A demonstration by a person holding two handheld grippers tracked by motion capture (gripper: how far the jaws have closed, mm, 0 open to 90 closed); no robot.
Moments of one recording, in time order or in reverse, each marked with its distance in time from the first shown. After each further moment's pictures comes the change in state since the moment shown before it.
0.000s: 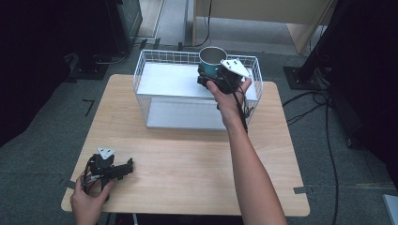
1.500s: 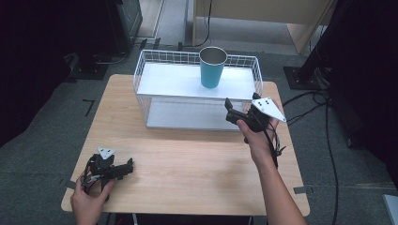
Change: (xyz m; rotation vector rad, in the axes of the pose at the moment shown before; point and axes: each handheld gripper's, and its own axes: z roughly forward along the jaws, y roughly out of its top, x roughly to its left) left arm 0.000 0.000 0.000 0.002 0.001 0.003; right arm -0.052 -0.050 -0.109 -0.006 -0.005 -0.045
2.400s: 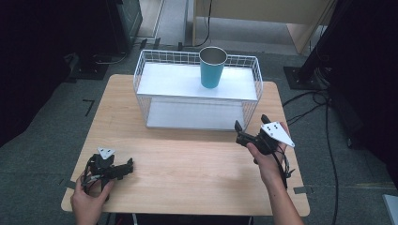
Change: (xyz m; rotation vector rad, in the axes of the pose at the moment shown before) left arm 0.000 0.000 0.000 0.000 0.000 -0.001; right arm -0.023 -0.054 -0.043 0.047 -0.024 -0.013
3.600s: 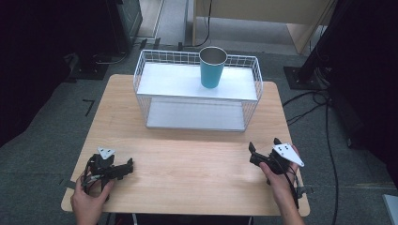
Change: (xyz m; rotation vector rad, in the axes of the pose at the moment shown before) left arm 0.000 0.000 0.000 -0.001 0.000 -0.001; right arm -0.045 -0.070 -0.034 0.147 -0.095 0.020
